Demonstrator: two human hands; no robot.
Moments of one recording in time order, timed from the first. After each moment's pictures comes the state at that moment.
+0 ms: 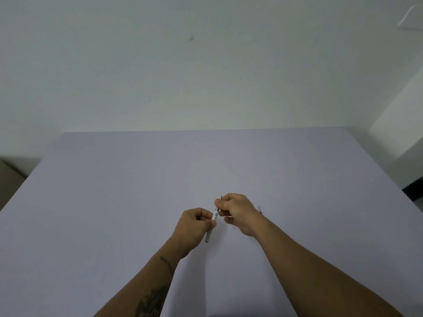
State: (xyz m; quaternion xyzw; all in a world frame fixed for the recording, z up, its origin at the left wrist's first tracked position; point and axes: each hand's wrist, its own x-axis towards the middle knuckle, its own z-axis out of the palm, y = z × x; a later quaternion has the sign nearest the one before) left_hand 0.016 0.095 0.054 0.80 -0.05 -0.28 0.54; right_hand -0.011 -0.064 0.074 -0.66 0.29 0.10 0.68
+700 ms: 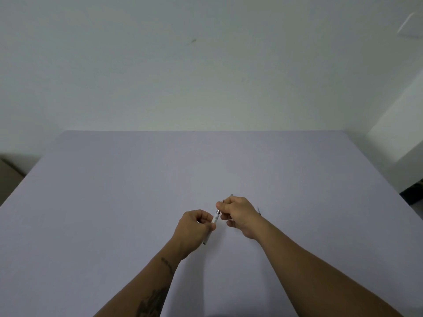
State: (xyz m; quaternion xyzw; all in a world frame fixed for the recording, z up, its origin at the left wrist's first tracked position) left_hand 0.011 0.095 0.053 0.81 -0.06 -0.27 0.52; right_hand -0.014 -0.067 0.068 -0.68 0.30 0.10 0.66
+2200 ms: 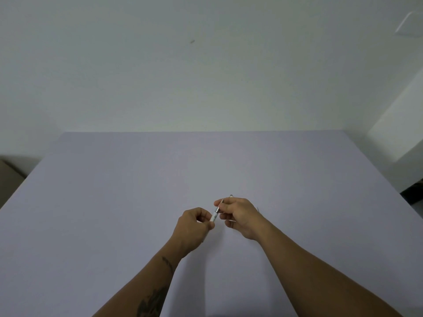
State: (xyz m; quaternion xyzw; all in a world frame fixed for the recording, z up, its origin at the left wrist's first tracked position) left_hand 0.012 0.091 0.054 0.83 -0.07 -0.24 0.49; right_hand -0.020 -0.070 0.072 -0.63 0.30 0.11 0.71
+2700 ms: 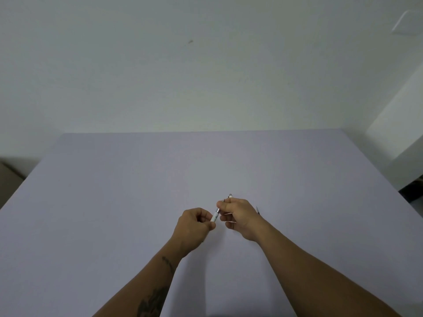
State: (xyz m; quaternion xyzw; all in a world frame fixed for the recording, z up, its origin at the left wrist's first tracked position) left_hand 0.010 0.090 0.057 0.82 -0.06 -0.26 0.50; right_hand -0.023 -0.069 0.069 -0.62 0.32 0.11 0.71
